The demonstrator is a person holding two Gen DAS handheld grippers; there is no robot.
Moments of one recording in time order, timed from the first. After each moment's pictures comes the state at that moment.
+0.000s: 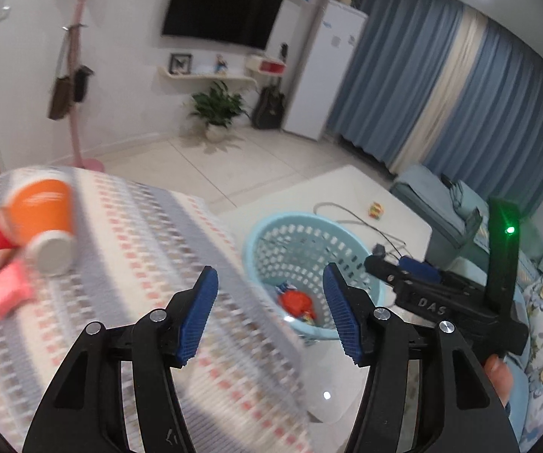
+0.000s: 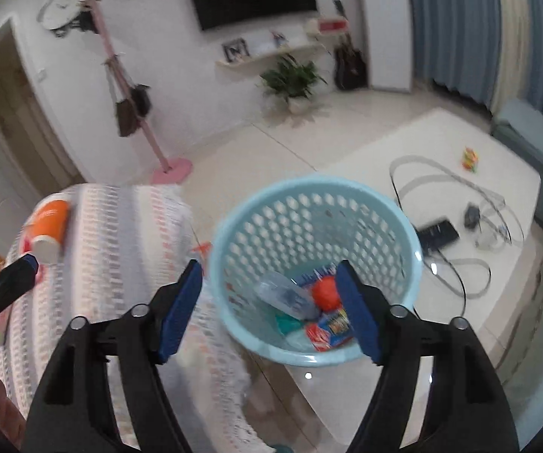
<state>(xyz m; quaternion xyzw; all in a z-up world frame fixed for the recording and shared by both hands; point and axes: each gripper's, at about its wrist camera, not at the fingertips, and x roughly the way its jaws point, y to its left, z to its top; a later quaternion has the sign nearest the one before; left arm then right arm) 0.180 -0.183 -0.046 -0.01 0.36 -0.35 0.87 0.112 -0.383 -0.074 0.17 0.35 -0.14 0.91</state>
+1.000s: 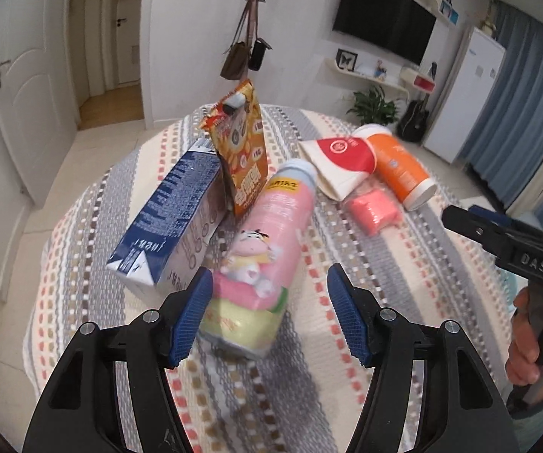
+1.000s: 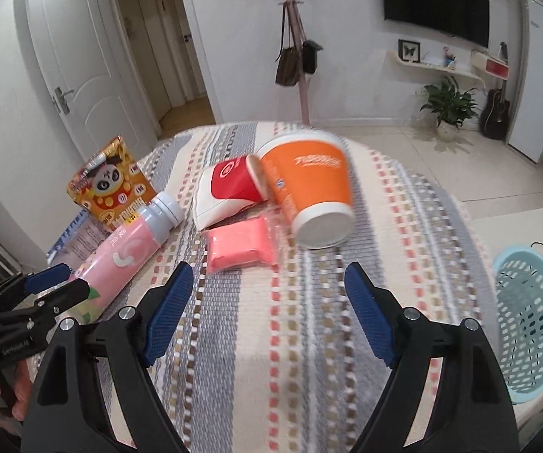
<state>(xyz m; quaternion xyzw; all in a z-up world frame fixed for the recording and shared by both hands) 0.214 0.113 -0.074 -0.03 0.41 -0.11 0.90 0.230 -0.098 -0.059 0.05 0.40 0.09 0.91</state>
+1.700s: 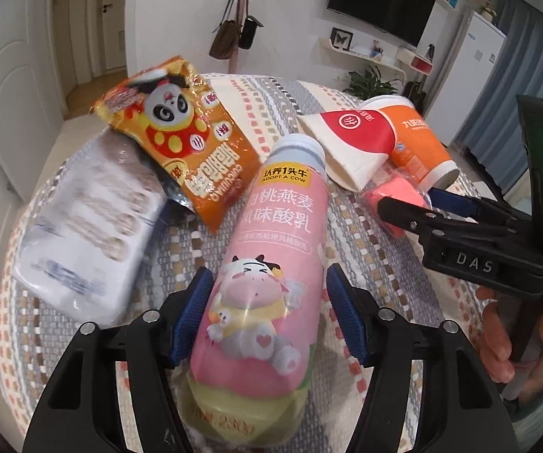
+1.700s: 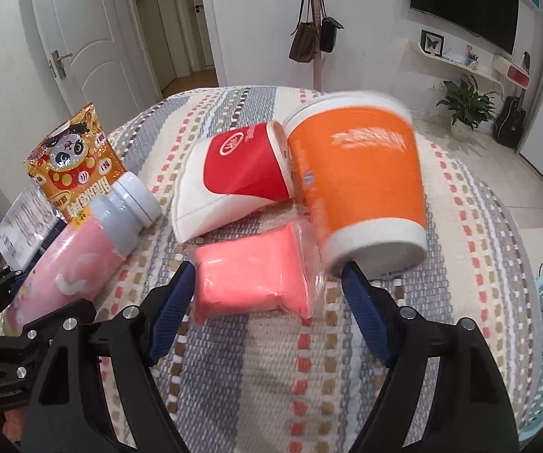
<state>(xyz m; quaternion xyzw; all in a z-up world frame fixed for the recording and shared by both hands) 0.249 0.104 -0.109 -0.03 0.44 -0.12 0.89 0.298 -0.060 -0.108 0.00 0.43 0.11 0.90</state>
